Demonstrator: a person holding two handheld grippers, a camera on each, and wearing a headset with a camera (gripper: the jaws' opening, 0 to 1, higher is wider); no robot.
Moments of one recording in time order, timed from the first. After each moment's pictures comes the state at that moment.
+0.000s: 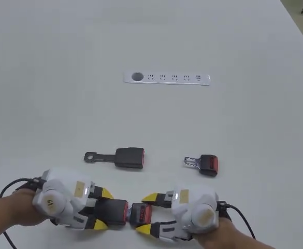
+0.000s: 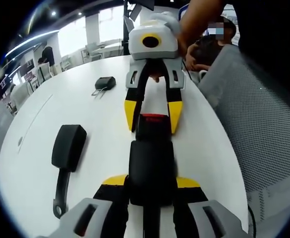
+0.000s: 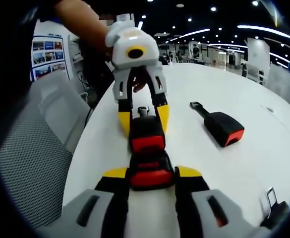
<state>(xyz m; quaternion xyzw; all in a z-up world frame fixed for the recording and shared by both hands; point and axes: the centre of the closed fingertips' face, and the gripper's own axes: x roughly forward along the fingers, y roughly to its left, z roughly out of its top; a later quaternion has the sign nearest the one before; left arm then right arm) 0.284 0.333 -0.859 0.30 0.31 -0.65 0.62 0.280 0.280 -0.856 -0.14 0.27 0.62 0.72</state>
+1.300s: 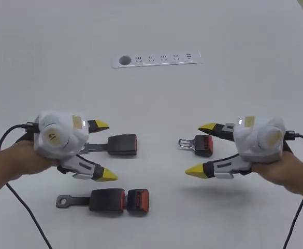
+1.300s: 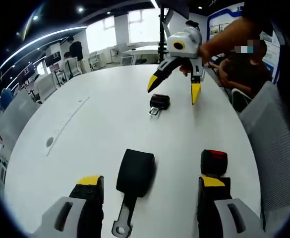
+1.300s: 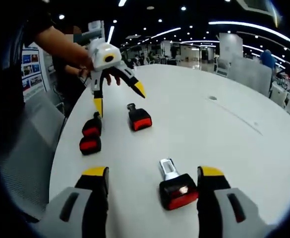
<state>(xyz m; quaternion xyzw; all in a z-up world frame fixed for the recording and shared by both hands) 0.392 0.307 -0.812 0.27 0.31 -0.57 0.71 0.388 0.138 -0.817 -0.13 0.28 0.53 0.79</state>
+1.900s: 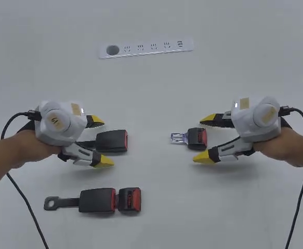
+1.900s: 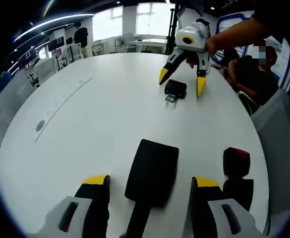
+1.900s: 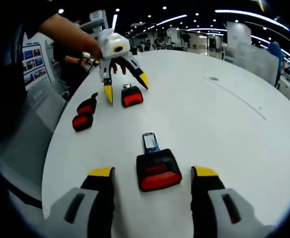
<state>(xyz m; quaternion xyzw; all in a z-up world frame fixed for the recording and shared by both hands) 0.416 0.299 -0.852 0.25 0.36 -0.57 0.70 0.402 0.109 -0.854 -0.16 0.33 0.55 0.75</state>
